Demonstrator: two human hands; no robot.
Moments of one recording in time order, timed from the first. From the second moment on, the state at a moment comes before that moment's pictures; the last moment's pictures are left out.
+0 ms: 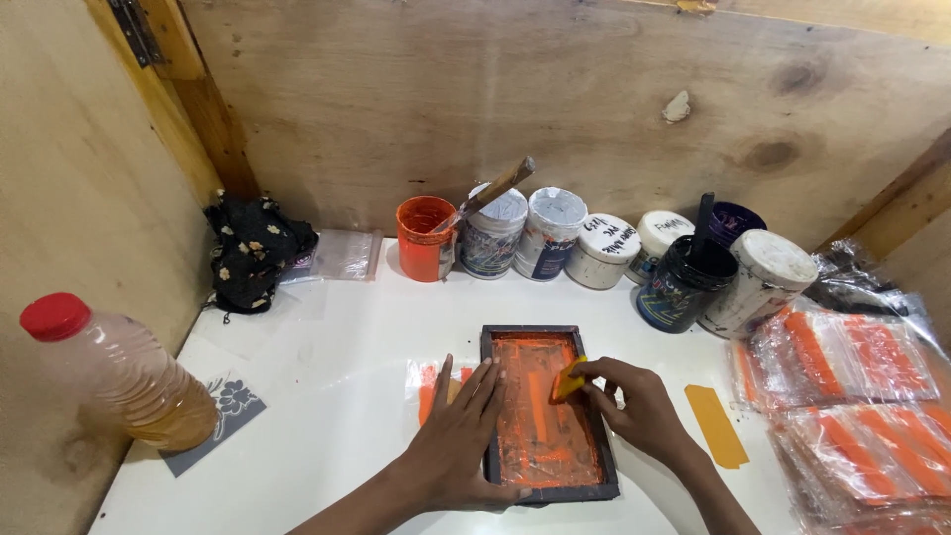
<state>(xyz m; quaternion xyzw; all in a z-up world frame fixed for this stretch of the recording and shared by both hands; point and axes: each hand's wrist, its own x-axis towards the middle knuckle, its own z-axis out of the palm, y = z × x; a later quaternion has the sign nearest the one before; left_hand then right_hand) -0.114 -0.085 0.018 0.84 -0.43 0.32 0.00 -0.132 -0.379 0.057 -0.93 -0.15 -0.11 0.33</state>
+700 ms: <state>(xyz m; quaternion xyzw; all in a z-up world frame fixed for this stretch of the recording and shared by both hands) -0.117 -0.087 0.023 0.87 -0.47 0.06 0.15 -0.099 -0.363 0.045 -0.91 -0.19 -0.37 0.08</state>
